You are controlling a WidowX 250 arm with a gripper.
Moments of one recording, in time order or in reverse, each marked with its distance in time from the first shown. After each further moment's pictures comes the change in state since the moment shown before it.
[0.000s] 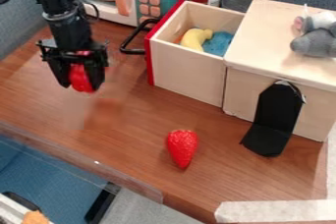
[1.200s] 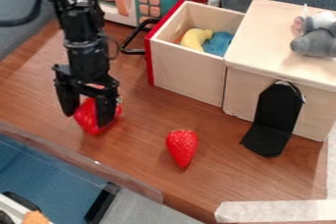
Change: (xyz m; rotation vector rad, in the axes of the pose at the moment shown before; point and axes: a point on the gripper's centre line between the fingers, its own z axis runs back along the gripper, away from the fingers) arm -0.036 -0.022 -0.021 0.059 0.226 -0.176
